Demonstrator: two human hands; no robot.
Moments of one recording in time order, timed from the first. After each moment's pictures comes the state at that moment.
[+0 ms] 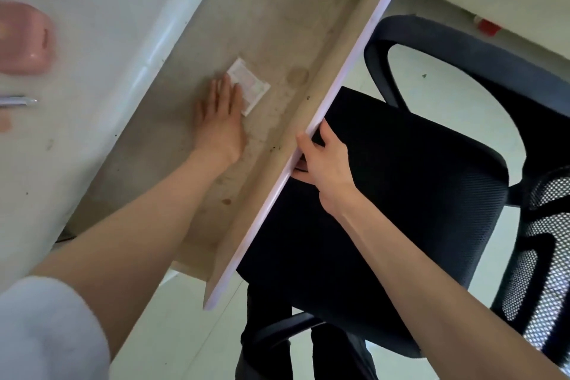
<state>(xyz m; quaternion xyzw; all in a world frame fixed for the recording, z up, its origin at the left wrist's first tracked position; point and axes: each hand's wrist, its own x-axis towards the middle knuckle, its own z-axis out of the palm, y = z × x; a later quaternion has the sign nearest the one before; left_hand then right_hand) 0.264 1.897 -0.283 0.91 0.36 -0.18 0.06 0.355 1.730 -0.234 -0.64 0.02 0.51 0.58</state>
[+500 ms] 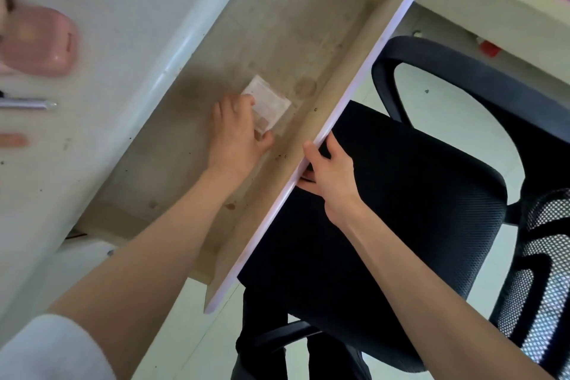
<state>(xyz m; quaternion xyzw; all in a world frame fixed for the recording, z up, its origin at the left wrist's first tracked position) 0.273 1.869 -0.258 0.90 0.41 0.04 0.14 0.358 1.730 -0.229 -0.65 0.04 0.51 0.56</state>
